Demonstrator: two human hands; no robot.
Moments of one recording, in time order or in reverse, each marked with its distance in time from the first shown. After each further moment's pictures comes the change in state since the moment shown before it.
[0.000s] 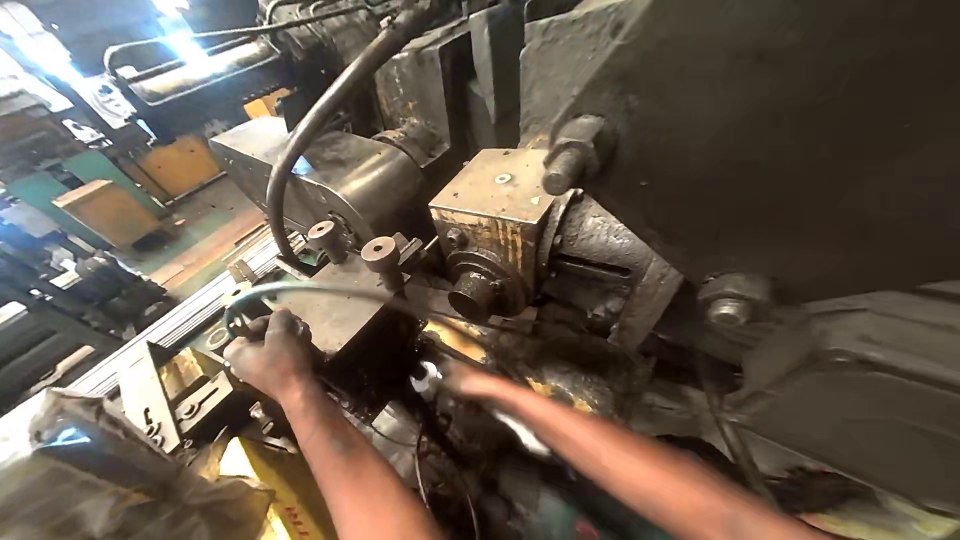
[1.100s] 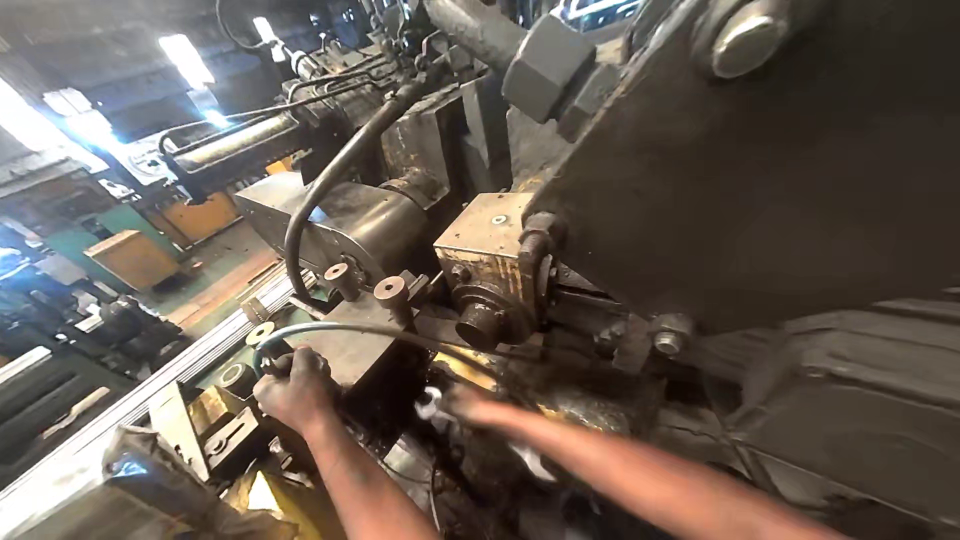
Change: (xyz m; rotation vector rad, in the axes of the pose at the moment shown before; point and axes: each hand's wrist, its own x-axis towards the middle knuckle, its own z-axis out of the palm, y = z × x) left_hand -0.001 0.000 -0.002 -0.009 -0.014 0.043; right_hand 0.001 -0.005 0.003 0.069 0.045 -0.044
